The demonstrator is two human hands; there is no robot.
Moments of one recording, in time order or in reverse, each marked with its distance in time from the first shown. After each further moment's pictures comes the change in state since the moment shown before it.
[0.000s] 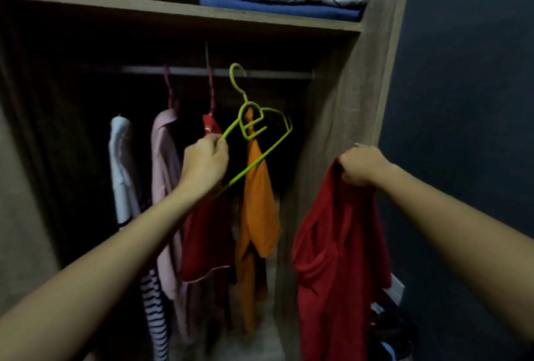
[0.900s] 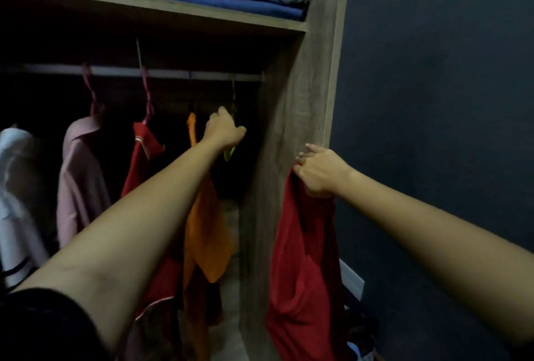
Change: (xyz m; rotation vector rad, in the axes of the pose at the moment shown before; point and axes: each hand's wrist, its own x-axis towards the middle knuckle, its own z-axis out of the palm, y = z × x) left_hand 0.111 0.069 0.134 0.061 -0.370 0.013; right_hand -0.004 0.016 0.010 -0.242 0.031 -0.198
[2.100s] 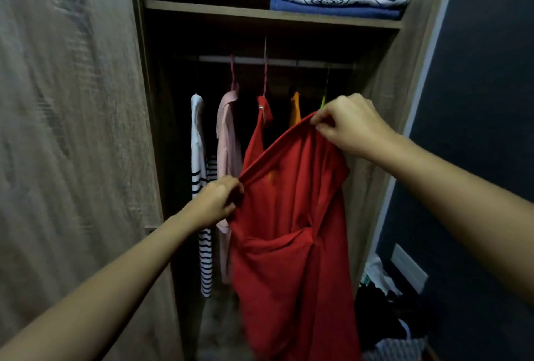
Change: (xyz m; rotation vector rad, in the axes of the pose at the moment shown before) left_hand -0.313 -0.171 -0.108 0.346 -0.015 0.410; right_hand -0.111 -0.103 -0.197 0.767 0.523 0.057
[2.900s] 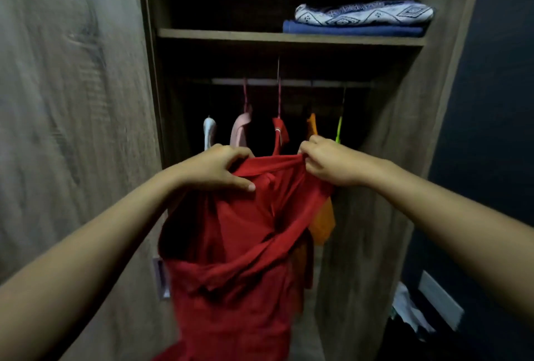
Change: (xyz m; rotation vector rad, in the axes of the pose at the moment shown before) left_hand 0.066 0.005 -0.115 -0.206 -0.236 -0.082; right_hand 0.053 0.004 0.063 0.108 -0.332 -0.167
